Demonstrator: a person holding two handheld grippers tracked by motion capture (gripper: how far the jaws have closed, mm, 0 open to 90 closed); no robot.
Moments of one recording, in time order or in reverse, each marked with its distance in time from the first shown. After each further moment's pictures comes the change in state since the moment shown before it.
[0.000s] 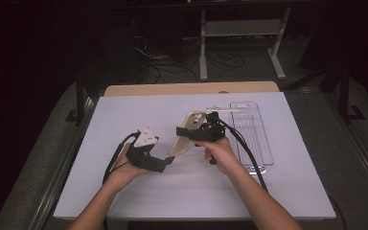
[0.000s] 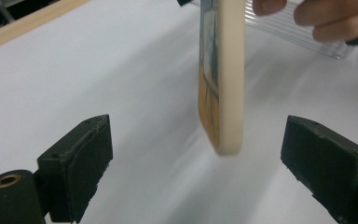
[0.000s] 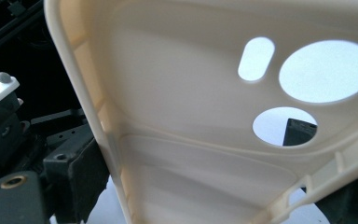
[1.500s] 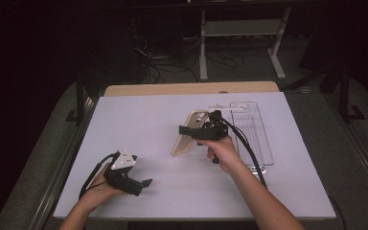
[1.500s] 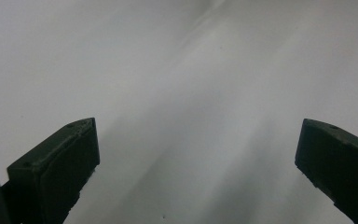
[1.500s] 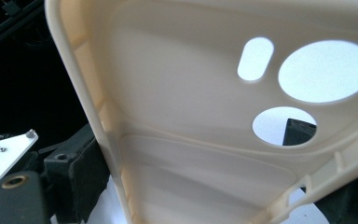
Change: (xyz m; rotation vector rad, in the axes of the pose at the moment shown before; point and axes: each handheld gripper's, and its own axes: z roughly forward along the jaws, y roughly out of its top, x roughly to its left) left arm 0.004 -0.068 -0.034 0.089 0.010 0.034; right arm -0.001 0.005 -0.008 0.005 -0.026 -0.015
